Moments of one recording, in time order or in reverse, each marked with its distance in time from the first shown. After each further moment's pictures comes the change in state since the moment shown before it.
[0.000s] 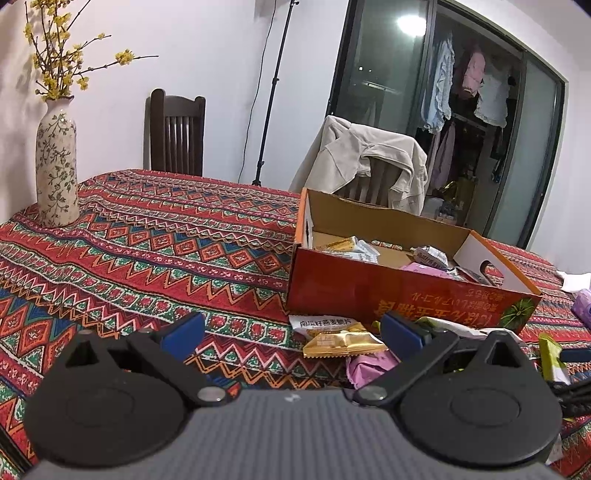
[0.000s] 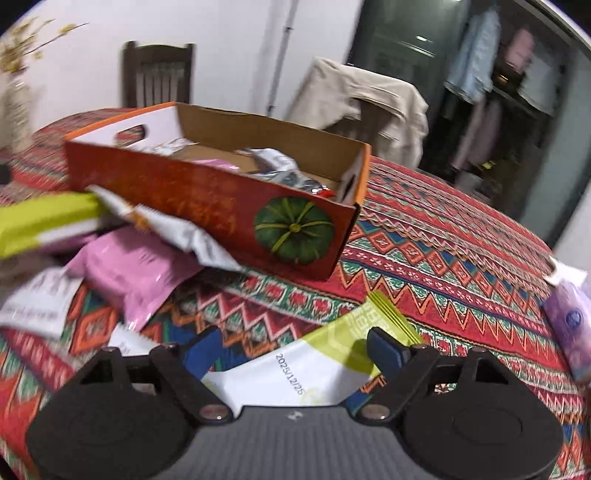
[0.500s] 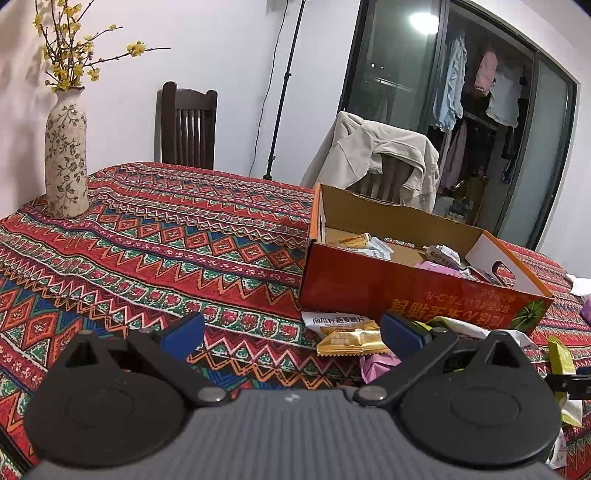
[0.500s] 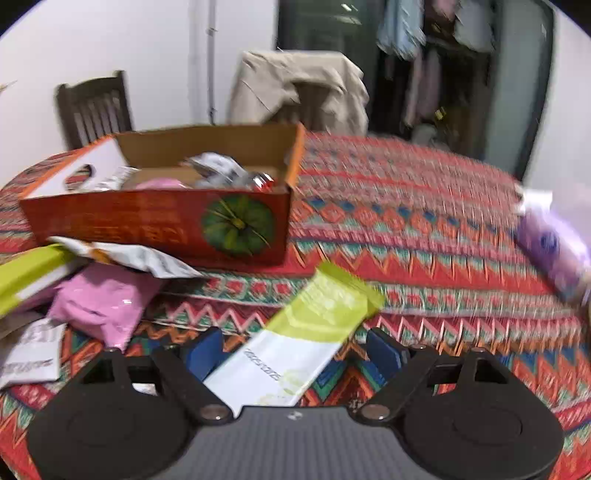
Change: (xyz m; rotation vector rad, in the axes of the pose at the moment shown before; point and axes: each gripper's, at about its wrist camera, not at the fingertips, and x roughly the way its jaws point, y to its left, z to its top) left arm 0.004 0.004 -0.001 -0.021 0.014 0.030; right arm -0.003 -0.025 -0.005 0.303 0.054 -0.072
